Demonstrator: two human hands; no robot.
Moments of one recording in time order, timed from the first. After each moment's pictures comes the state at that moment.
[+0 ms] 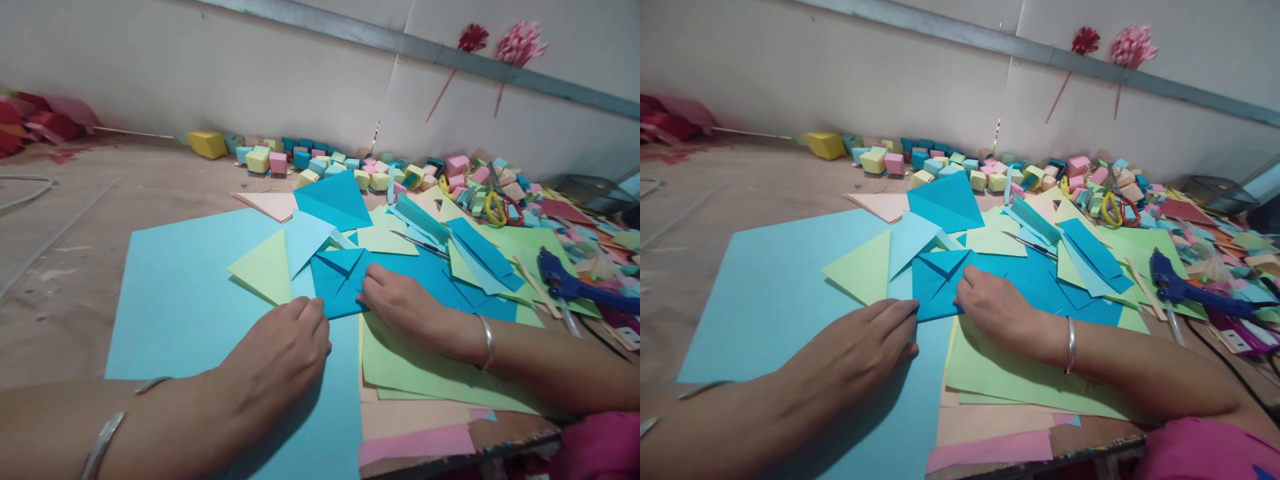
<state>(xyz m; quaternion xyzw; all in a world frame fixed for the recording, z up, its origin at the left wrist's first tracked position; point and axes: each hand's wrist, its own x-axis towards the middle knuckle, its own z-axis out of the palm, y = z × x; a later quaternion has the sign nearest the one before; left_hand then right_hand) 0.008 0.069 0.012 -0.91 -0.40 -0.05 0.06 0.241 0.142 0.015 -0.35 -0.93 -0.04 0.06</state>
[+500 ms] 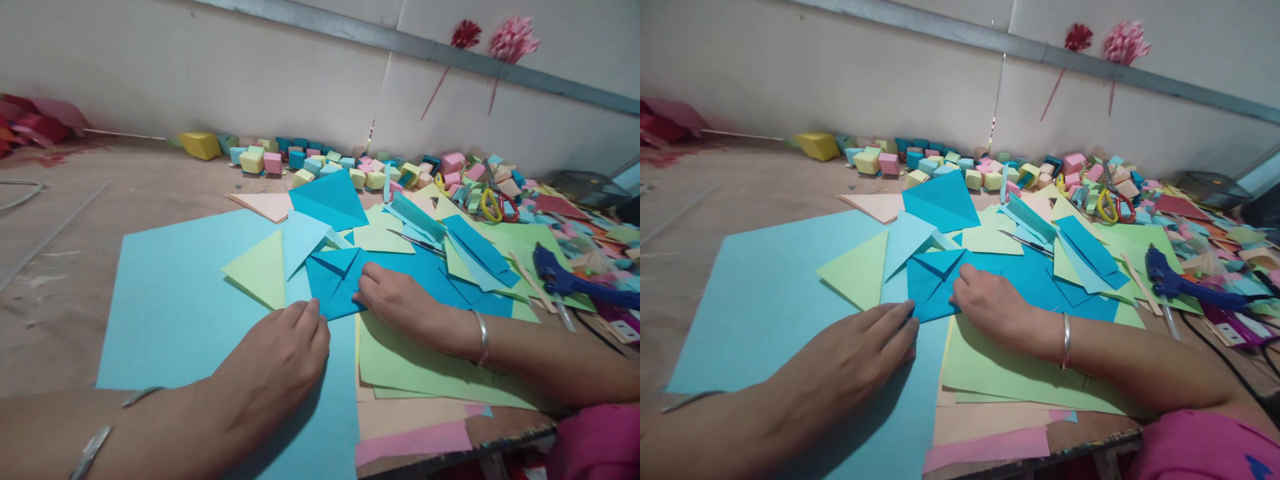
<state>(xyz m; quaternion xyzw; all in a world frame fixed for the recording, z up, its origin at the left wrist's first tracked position) 0.015 0.065 0.023 -0.92 -0.38 -0.03 0.08 0.237 0.141 0.023 -0.37 -0.93 -0.04 0.04</state>
